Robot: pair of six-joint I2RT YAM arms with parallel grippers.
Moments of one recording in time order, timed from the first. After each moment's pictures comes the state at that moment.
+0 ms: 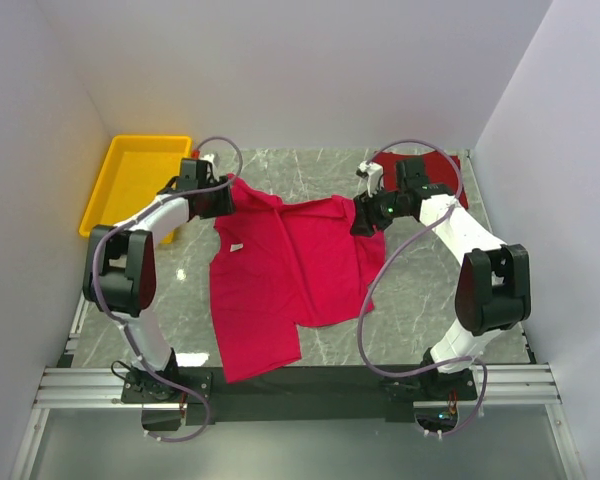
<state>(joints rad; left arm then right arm) -0.15 1.79 1.26 -0.23 0.14 -0.32 0.17 1.65 1.25 -0.57 -0.64 -0.34</state>
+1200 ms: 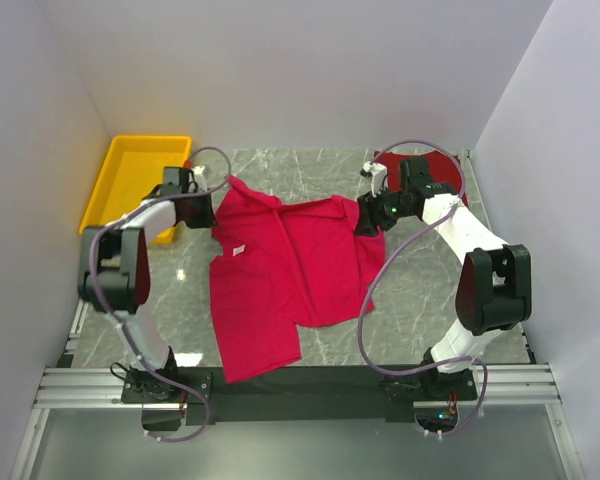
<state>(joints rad) -0.06 1.87 1.23 -0.28 0.27 -0.13 0.15 1.66 1.26 -0.61 -0.62 -0.35</state>
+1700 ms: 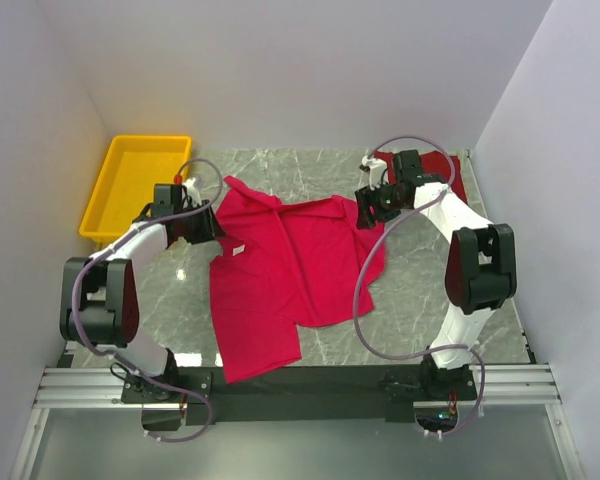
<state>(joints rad) -0.04 1.58 0.96 -0.22 0.39 -0.29 0.15 1.82 1.38 -0.61 -0.44 -0.29</state>
